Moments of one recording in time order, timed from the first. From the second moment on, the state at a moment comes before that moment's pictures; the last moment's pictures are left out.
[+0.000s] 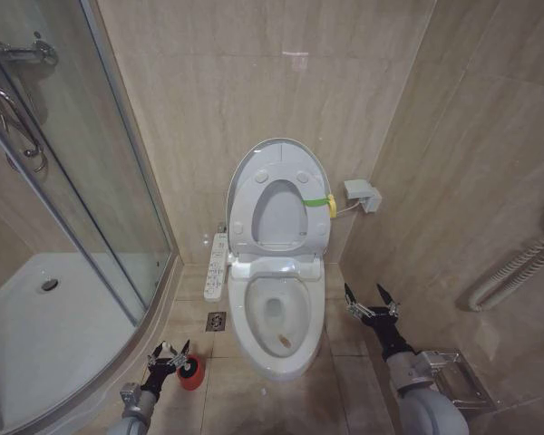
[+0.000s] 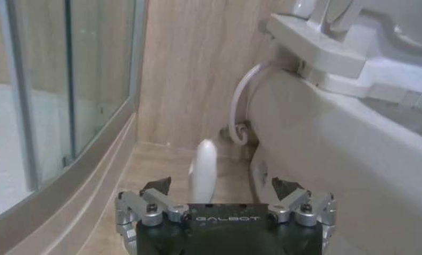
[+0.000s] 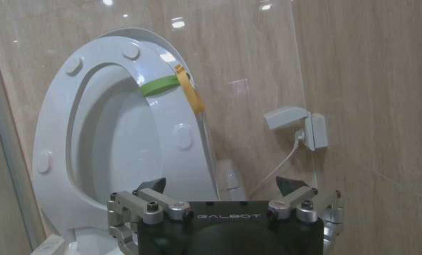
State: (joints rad) left arm 1.06 -1.23 -0.37 -0.86 -0.59 -0.42 0.35; right arm -1.47 1.33 0.65 1.92 0.46 0.14 -0.13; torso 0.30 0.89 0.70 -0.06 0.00
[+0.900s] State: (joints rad) left arm 1.04 -1.24 -0.40 -0.80 -0.54 -0.44 0.37; right arm -1.47 1.33 0.65 1.92 0.46 0.14 -0.13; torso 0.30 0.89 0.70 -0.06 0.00
